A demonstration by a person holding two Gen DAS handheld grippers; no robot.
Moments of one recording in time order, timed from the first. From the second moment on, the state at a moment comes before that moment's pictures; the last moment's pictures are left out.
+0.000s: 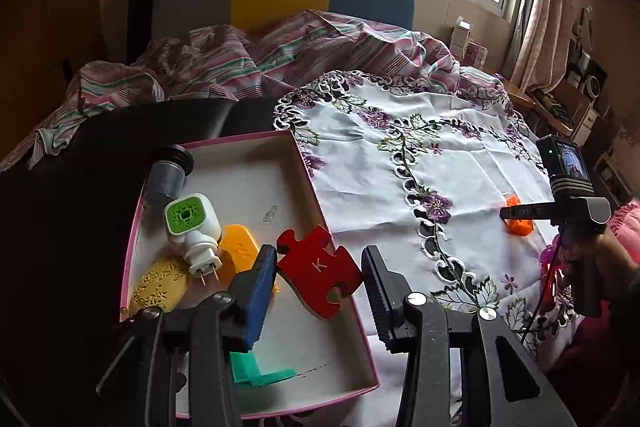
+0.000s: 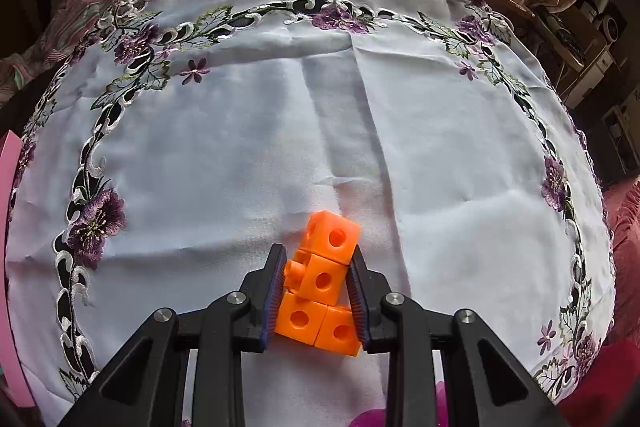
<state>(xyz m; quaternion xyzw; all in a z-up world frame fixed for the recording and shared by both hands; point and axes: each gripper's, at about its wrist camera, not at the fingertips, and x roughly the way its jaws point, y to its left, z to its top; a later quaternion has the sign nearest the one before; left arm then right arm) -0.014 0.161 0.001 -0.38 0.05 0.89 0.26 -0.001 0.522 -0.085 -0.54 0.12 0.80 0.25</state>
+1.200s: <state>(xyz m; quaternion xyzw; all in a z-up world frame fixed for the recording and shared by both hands) -0.159 0.149 -0.040 -0.45 0.01 0.87 0.20 -0.006 0.520 -0.083 -0.54 0.10 0.80 0.24</state>
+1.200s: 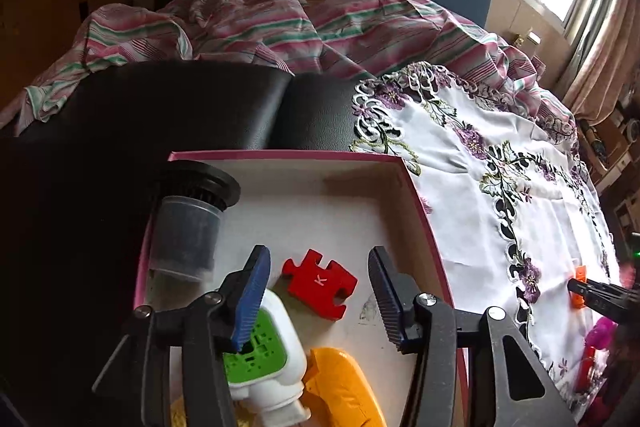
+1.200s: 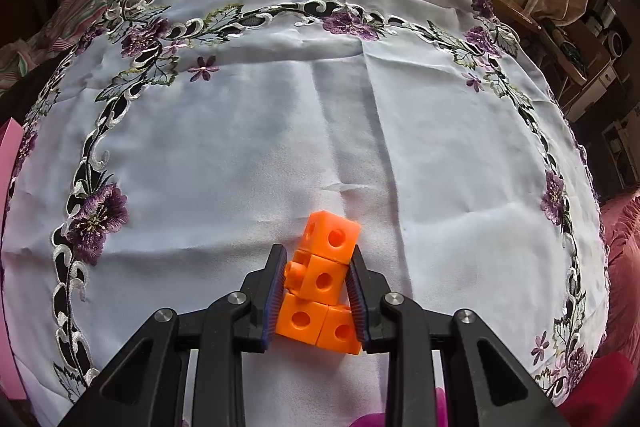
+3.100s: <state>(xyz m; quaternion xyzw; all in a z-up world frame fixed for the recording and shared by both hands) -0.030 0.029 -0.019 -0.40 -0.02 0.91 0.10 -0.100 0.256 -0.012 -0.47 0.09 0.87 -0.08</state>
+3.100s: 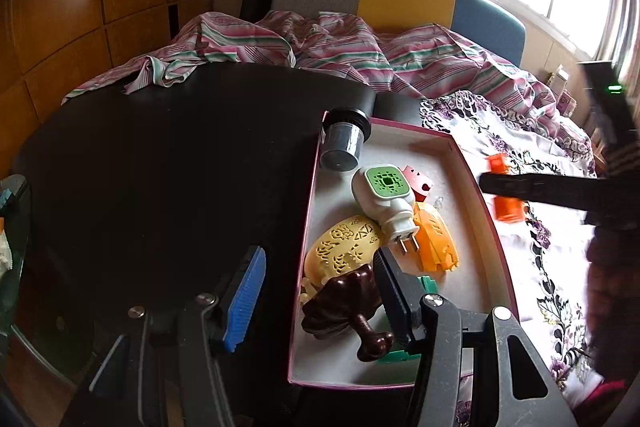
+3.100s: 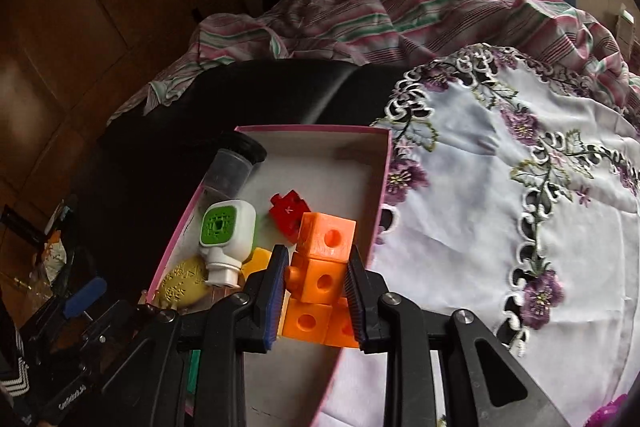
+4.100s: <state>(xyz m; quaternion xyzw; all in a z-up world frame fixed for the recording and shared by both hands) -0.026 0.026 -0.018 -0.40 -0.02 0.91 0.09 -0.086 0.238 -0.037 -0.47 0.09 0.88 -0.05</state>
